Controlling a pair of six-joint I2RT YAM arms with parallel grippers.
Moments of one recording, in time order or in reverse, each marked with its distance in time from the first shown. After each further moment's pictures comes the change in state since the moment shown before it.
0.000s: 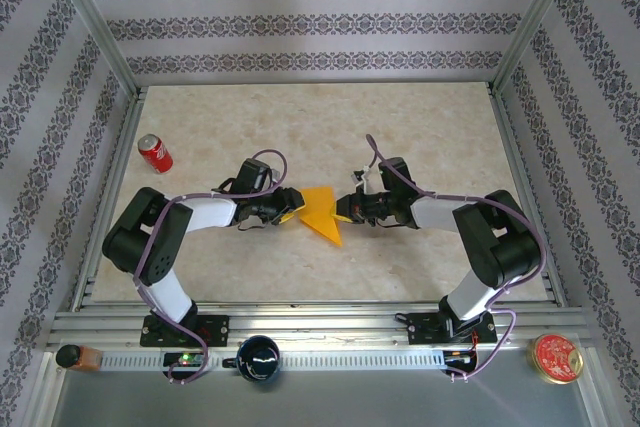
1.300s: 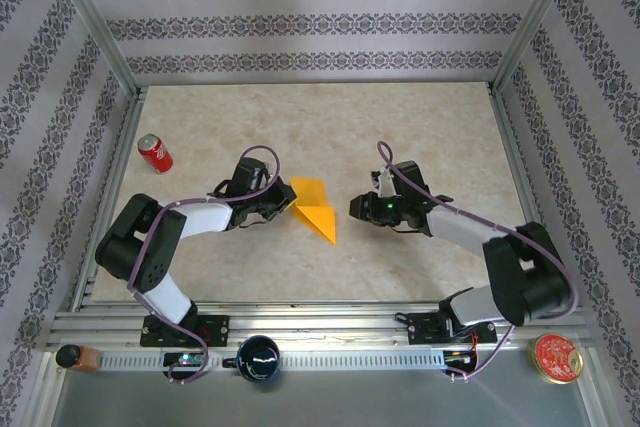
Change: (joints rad) left arm -0.007 -0.062 -0.051 0.139 -0.121 -0.150; right arm 0.014 -0.262 -0.036 -0.306 0.390 -0.231
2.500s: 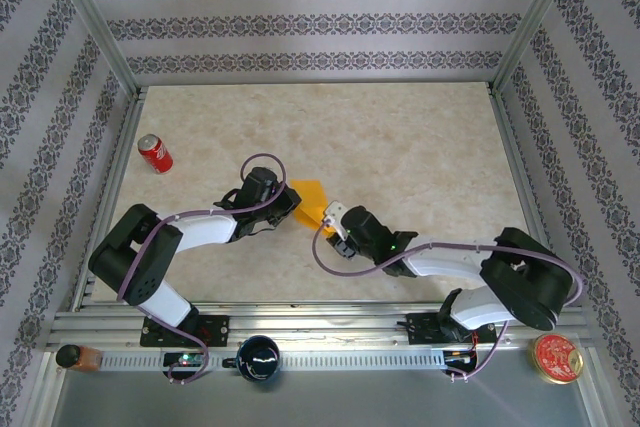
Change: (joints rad) left arm -0.121 -0.067 -0.040 0.009 -0.220 -0.093; right arm 0.501 0.015 -0.114 0.219 0.697 -0.648
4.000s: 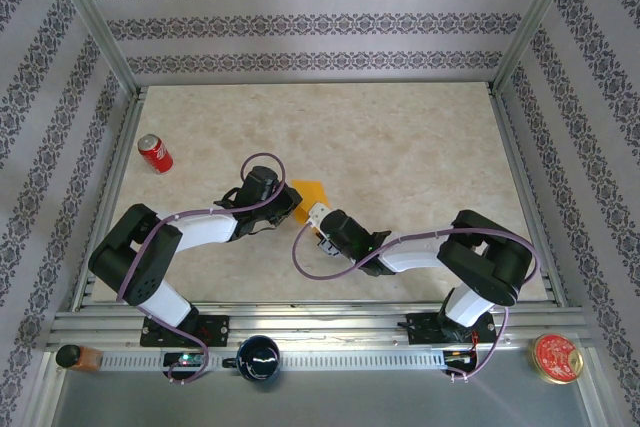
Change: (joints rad) left arm 0.000 0.000 0.012 -0.016 0.014 -0.034; right arm 0.074 0.214 0.072 0.138 0.169 -0.037
